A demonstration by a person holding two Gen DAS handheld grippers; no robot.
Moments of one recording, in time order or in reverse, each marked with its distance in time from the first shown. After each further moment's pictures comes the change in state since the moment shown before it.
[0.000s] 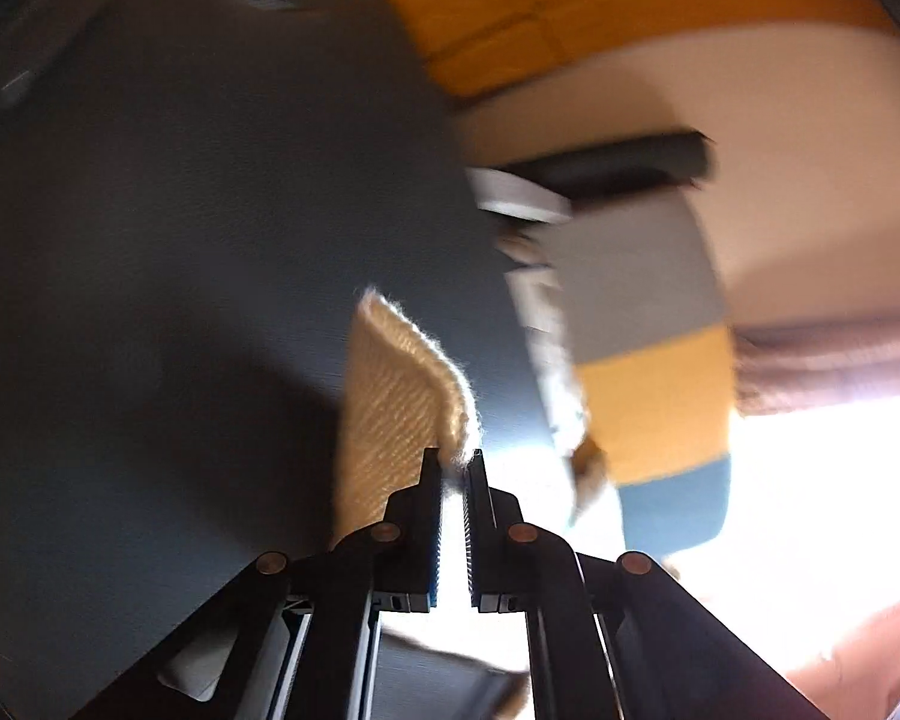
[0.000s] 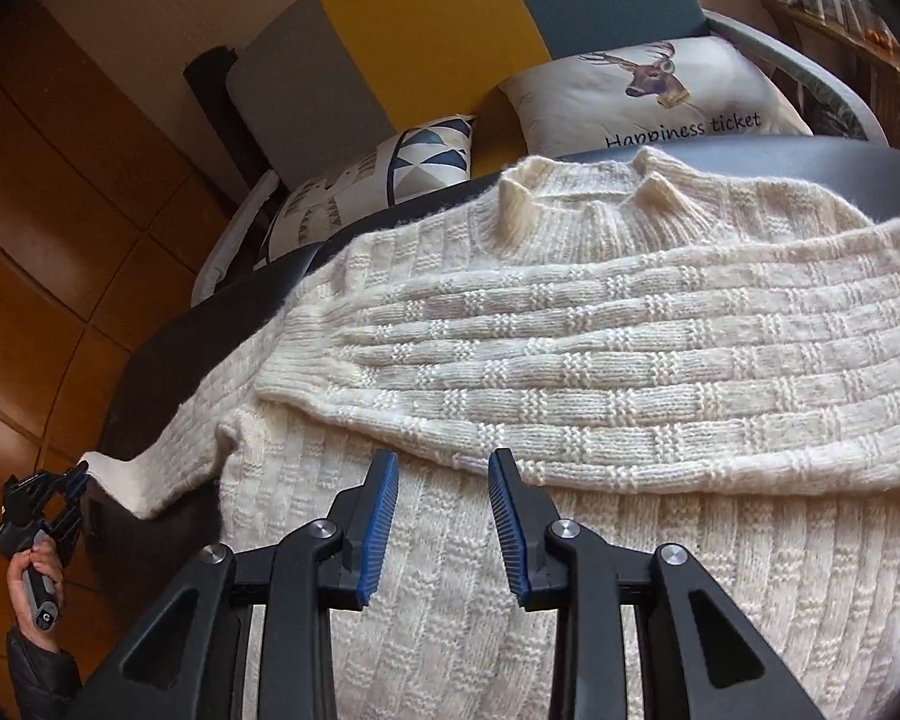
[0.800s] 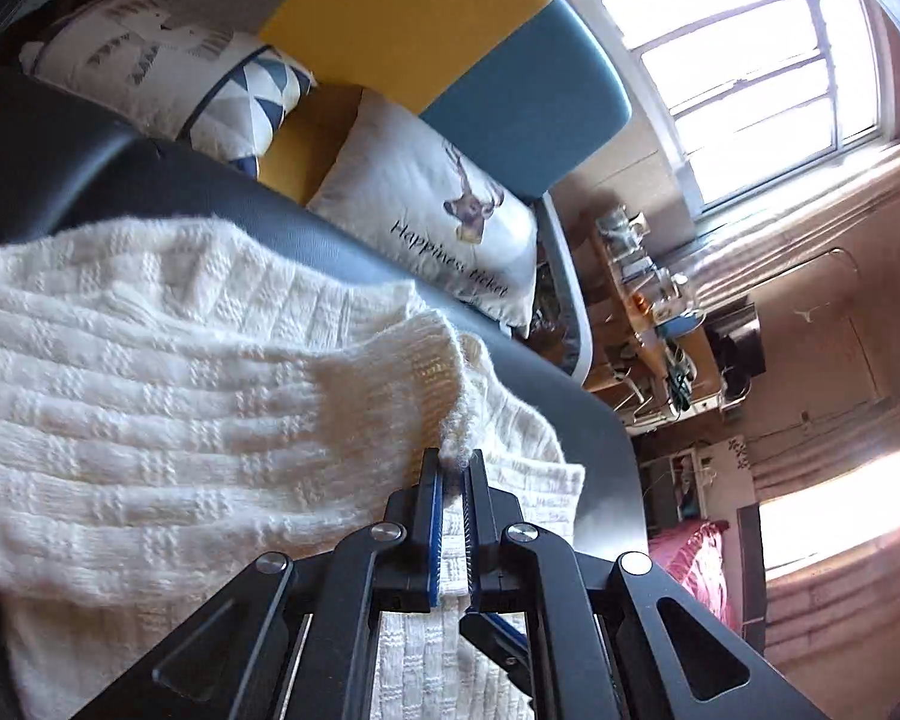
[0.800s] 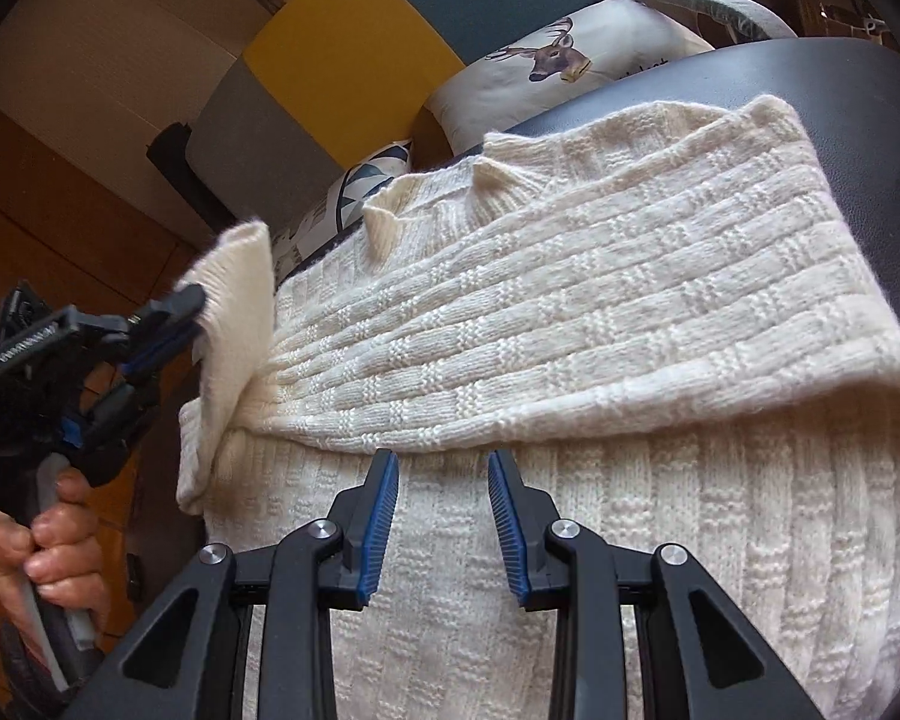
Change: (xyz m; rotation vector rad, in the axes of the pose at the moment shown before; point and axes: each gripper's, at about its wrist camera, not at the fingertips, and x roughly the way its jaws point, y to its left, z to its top) left arm 0.231 -0.237 -0.314 0.589 0.635 -0.081; right arm -0.036 -0.088 -0.010 0.182 -0.060 0.085
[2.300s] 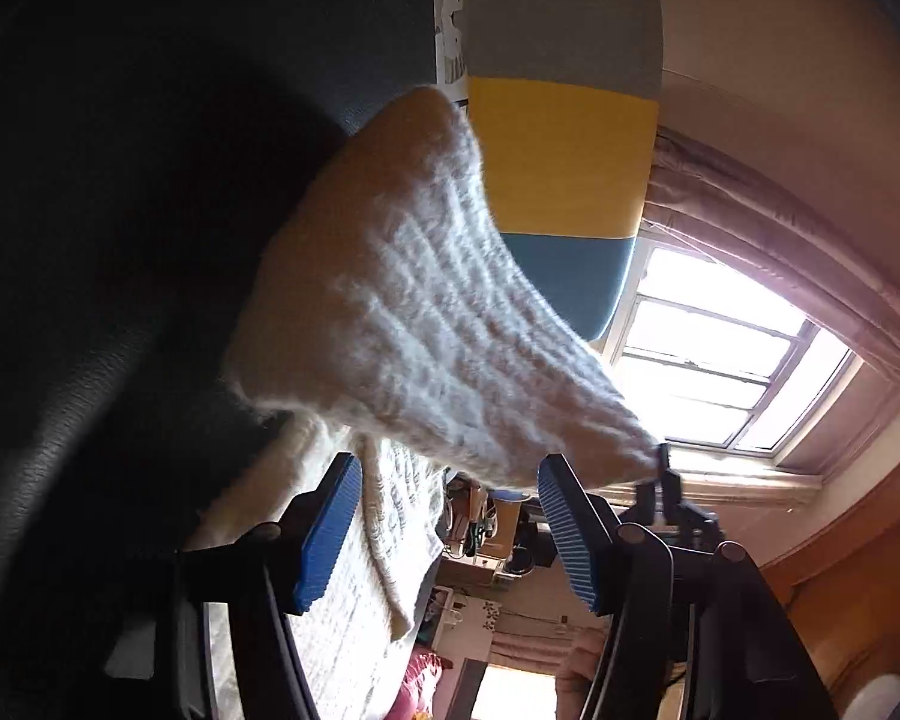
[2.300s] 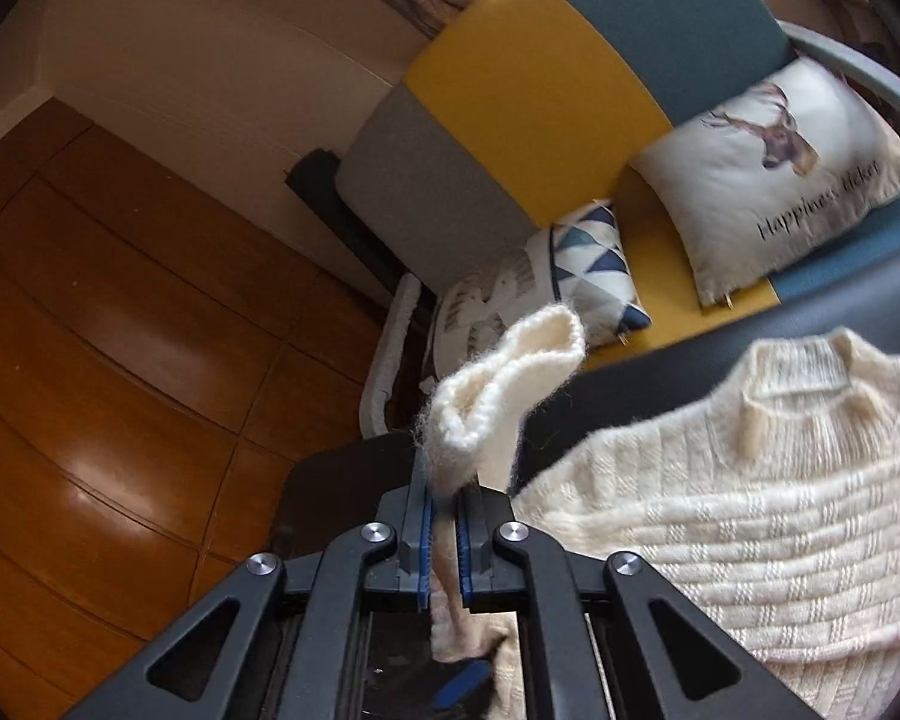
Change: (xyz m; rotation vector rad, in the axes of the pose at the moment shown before) left arm -0.111 0.186 -0.058 -0.686 -0.217 -0.465; right arm 0.024 0.235 0.129 -0.130 -0.067 0.265
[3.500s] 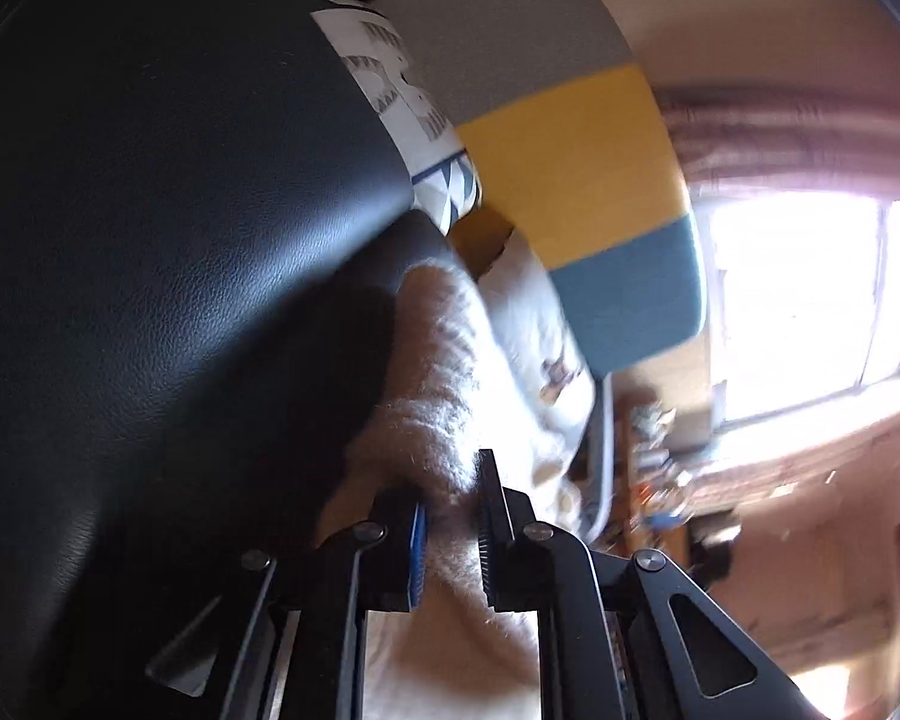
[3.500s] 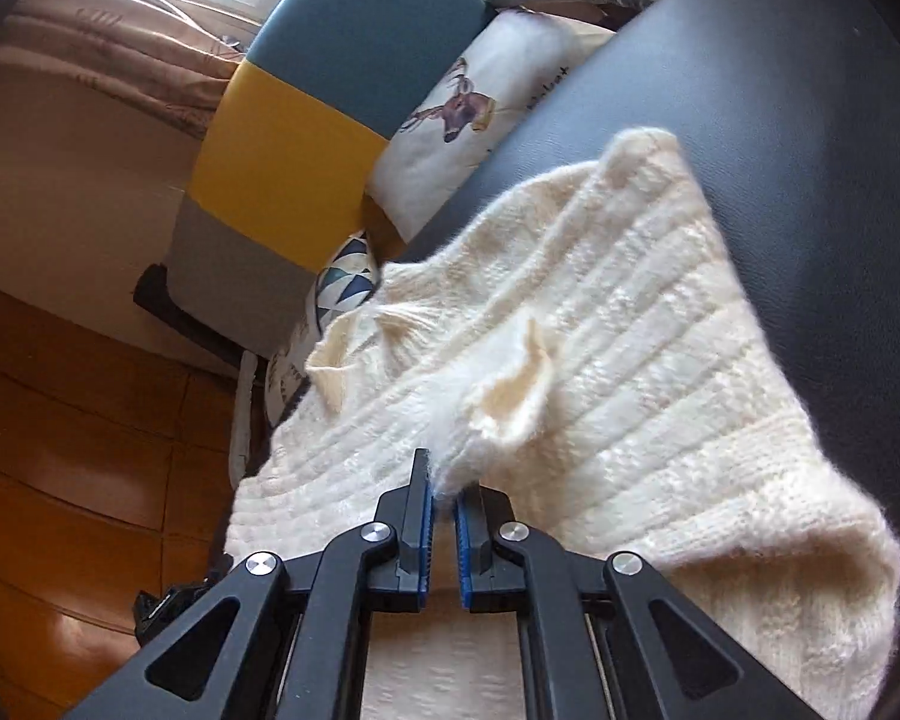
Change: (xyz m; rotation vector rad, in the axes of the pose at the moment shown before) left arm 0.043 -0.031 -0.003 0.409 -0.138 0.380; right arm -0.123 -0.268 -0.127 0.419 -0.105 -0.238
